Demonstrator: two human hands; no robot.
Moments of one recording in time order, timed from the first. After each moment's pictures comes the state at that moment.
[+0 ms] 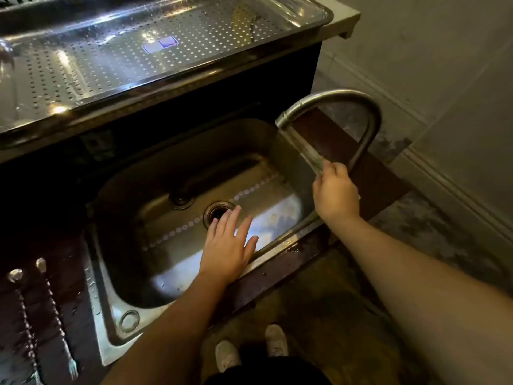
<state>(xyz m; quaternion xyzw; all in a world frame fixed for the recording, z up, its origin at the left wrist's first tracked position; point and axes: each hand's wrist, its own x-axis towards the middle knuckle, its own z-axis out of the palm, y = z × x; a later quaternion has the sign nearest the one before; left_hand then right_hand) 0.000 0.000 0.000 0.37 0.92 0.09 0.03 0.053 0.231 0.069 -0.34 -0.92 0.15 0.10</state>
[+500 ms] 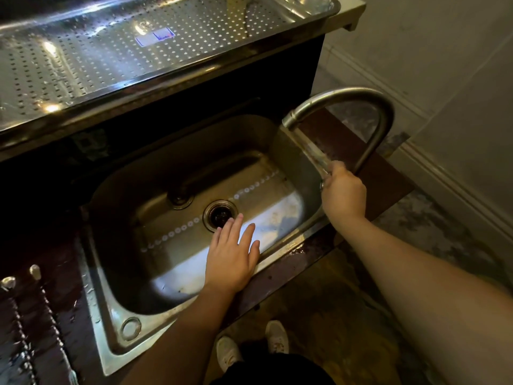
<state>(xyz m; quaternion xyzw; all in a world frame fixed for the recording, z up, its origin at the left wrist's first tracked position) 0.005 -0.002 -0.015 0.35 0.93 0.12 0.02 0.043 0.236 0.060 -0.38 -0.91 0.12 0.11</state>
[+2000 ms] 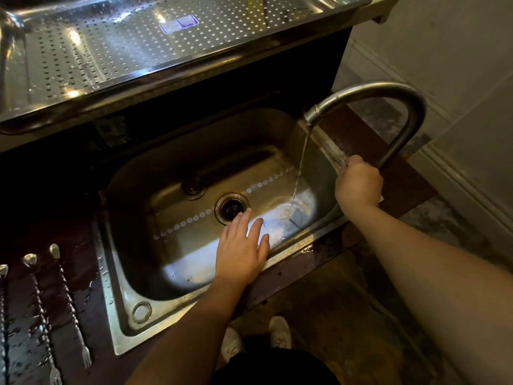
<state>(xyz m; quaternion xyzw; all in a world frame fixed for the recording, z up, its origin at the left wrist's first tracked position) 0.006 -0.005 -0.020 0.31 0.94 0.14 0.02 0.022 0.241 0.064 -0.42 -0.89 0.12 0.10</state>
